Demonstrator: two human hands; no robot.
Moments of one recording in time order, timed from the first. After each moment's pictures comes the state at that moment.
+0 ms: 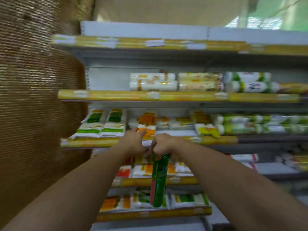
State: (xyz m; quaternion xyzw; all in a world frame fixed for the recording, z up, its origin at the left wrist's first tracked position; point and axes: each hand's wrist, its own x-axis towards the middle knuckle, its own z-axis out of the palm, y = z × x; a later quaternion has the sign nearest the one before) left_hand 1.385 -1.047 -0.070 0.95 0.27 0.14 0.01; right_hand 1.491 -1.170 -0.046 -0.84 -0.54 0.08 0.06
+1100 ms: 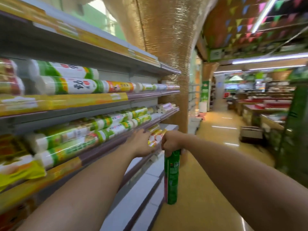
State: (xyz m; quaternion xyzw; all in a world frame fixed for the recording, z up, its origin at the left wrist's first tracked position) left_hand 1.894 -1.441 -0.069 0.96 -0.24 0.10 0.07; right_hand 1.840 -1.606 -0.039 -0.99 -0.02 0.04 0.11
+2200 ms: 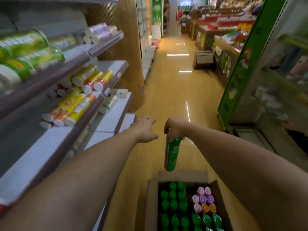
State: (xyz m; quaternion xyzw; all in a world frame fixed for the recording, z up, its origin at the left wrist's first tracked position) left_hand 2.093 -1.746 -0.269 0.91 -0.38 -0.14 0.03; right_hand 2.003 -1.876 -0.251 -0.95 0.21 0.18 0.16
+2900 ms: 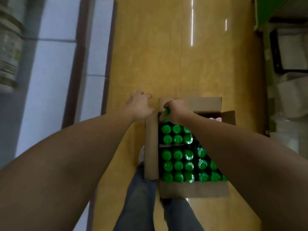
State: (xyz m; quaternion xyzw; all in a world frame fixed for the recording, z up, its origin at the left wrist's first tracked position) left_hand 2.220 -1.788 -0.642 0.87 -0.32 -0.38 0.02; right_hand 2.104 -1.914 -0.654 -0.87 0.28 0.29 0.27
